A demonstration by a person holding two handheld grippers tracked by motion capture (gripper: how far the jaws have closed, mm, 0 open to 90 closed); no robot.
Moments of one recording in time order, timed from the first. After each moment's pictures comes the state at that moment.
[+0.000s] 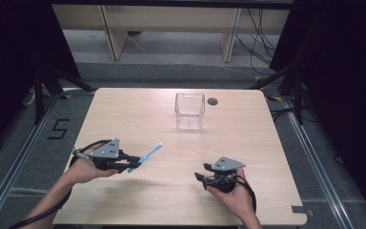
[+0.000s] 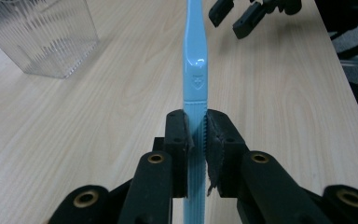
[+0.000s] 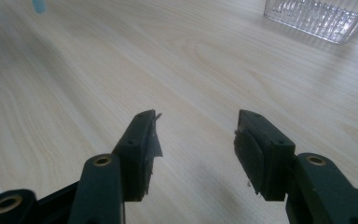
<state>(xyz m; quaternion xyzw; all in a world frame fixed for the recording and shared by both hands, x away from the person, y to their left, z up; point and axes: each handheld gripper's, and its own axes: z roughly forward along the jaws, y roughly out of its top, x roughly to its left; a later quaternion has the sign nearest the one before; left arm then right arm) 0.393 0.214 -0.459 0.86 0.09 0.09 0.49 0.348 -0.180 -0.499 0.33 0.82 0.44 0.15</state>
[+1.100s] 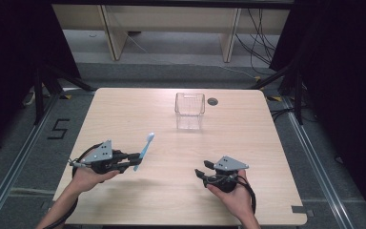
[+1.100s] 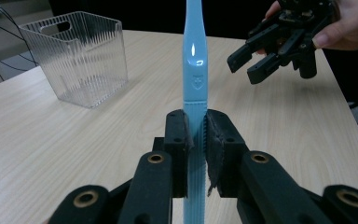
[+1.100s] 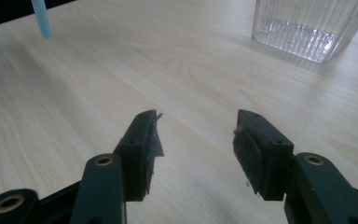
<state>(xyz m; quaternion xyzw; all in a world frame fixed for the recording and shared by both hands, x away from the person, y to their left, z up) 0.380 0.217 -0.473 0.78 0.15 0.12 0.59 0.343 -0.178 -0.496 0.36 0.79 0.48 0.16</state>
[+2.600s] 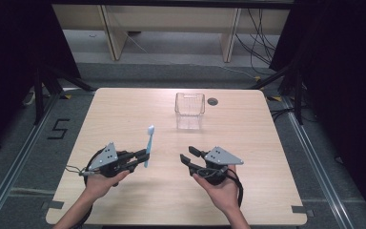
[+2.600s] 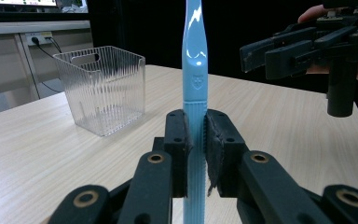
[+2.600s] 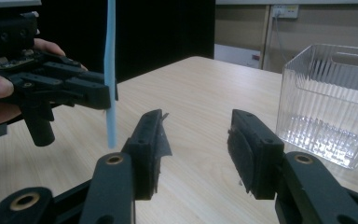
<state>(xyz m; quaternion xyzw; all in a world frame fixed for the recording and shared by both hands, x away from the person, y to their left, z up) 0.368 0.190 -0.480 0.72 0.21 0.16 0.64 0.346 -0.138 -0.450 0.31 0.73 0.58 0.18</state>
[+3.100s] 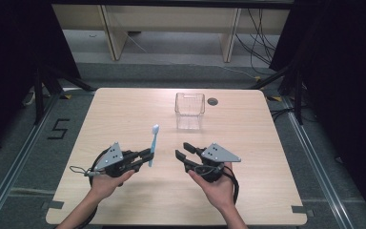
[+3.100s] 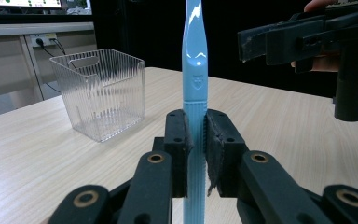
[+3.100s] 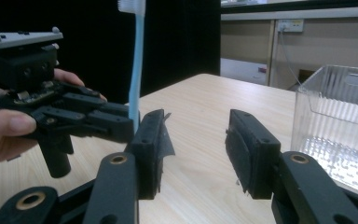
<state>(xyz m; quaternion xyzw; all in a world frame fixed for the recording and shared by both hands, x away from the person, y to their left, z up) 0.368 0.176 -0.479 0.72 0.22 0.17 0.64 0.349 -0.124 -0.440 0.31 0.71 0.61 0.17</state>
